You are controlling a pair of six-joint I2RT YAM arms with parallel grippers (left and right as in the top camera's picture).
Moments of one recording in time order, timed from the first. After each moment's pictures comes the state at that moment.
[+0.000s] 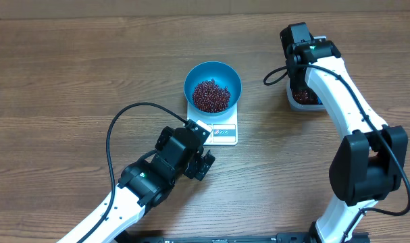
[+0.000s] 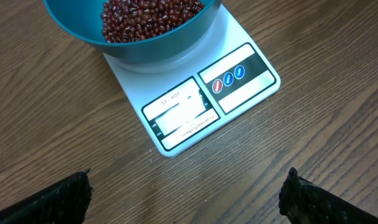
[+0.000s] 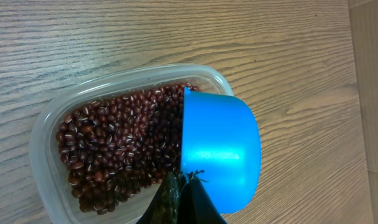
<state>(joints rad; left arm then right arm) -0.71 1.13 0.72 -0.45 -0.18 -0.04 0.18 1.94 1.64 -1.05 0.61 0.28</state>
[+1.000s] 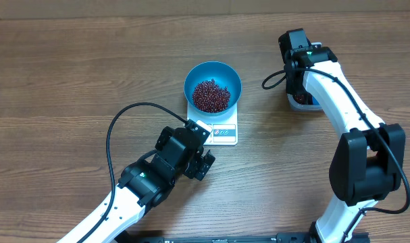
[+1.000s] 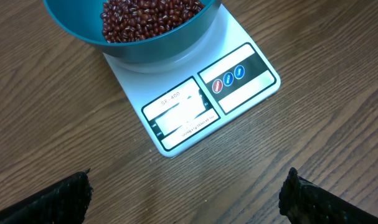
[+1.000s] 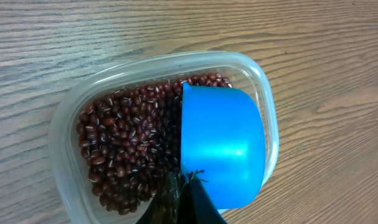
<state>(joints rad) -0.71 1.13 0.72 -0.45 -0.18 -0.04 0.18 1.94 1.57 -0.98 0.55 0.28</state>
